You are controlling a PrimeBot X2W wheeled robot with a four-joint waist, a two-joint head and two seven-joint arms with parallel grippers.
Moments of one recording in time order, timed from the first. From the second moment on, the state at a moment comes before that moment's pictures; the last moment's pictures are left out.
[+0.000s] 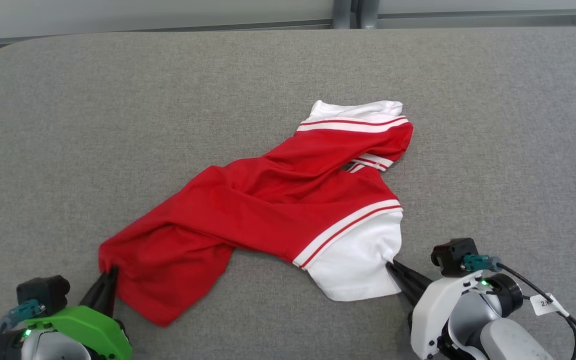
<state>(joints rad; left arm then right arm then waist) -0.04 0.32 -0.16 0.25 -0.56 -0.08 0.07 -0.11 -0.21 0.35 0.17 0.38 0.13 0.26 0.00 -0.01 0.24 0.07</state>
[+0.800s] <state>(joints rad) 0.03 0.39 -0.10 -0.10 -0.61 -0.02 0.13 -0.20 -0.24 0.06 0.00 0.50 0.13 0.23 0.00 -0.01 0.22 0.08</state>
